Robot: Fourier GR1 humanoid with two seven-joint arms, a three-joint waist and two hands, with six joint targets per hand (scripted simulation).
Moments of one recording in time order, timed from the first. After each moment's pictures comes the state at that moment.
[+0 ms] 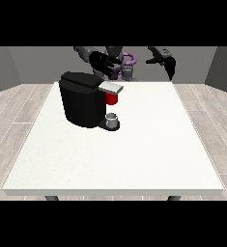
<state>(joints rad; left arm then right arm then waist) -0.27 0.12 0.17 -1.33 0.04 -0.20 -0.12 -0.82 -0.09 -0.02 -0.99 0.13 0.03 -0.05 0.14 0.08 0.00</state>
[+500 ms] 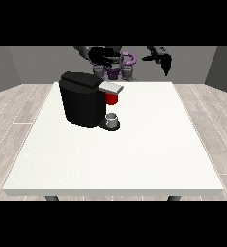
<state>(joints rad) -0.22 0.10 0.16 -1.32 0.03 -0.18 -0.17 -0.66 -0.01 0.07 -1.08 0.04 0.06 -0.15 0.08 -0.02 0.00</state>
